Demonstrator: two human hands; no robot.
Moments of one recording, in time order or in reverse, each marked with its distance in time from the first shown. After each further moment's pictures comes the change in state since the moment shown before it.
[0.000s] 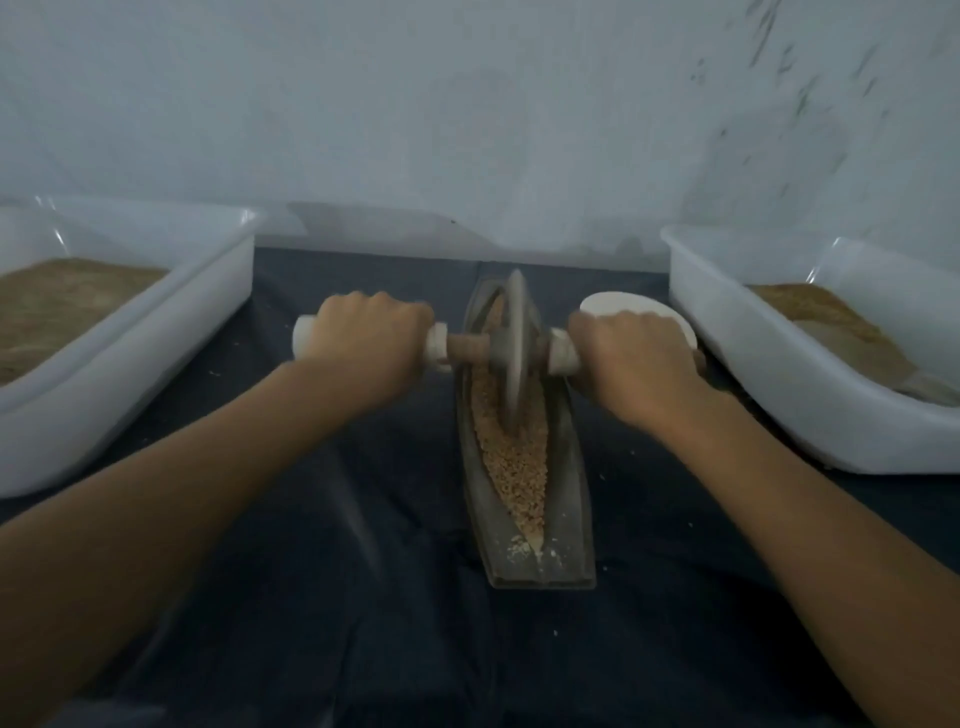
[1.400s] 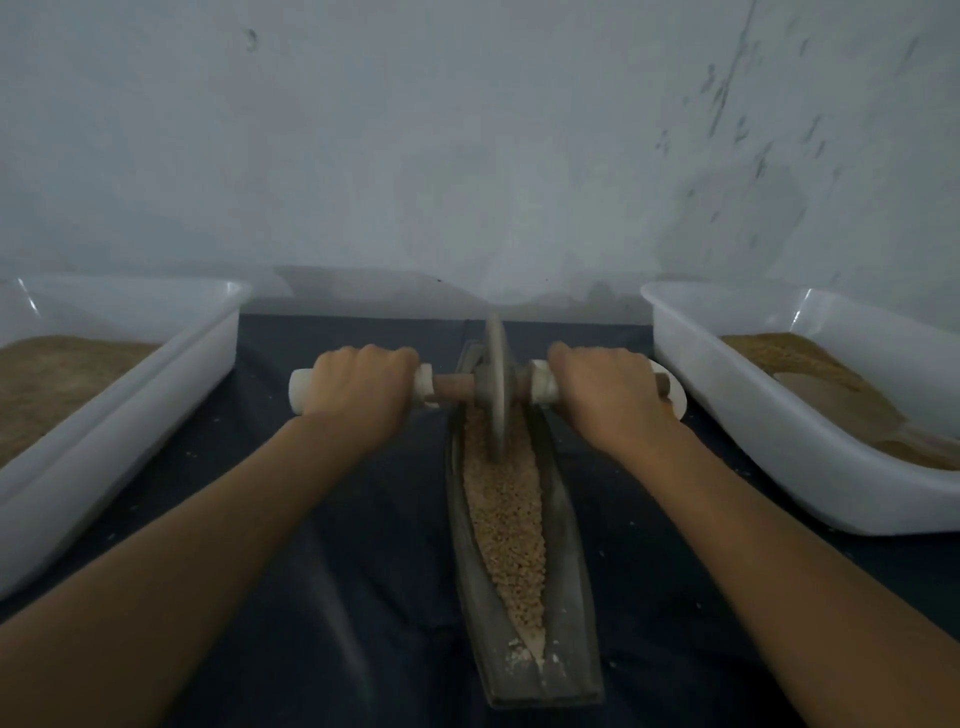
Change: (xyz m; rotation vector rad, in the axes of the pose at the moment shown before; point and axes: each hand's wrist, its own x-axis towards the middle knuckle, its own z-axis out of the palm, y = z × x) left_hand 0.037 -0.007 0.018 0.002 0.003 -0.076; right_hand 0.039 0.004 0.014 -0.006 0.019 0.060
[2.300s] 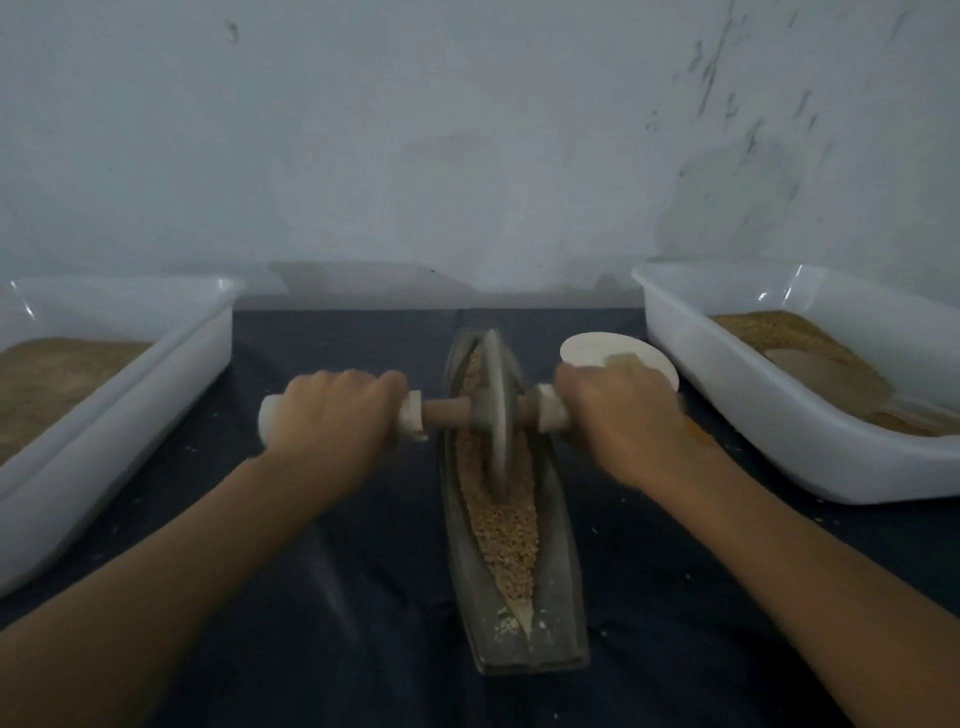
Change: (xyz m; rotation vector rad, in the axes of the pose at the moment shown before) left_hand -0.048 0.000 -0.015 0.053 0.053 0.067; right_hand -0.048 -0.001 -0.023 0.036 -0.060 -0.052
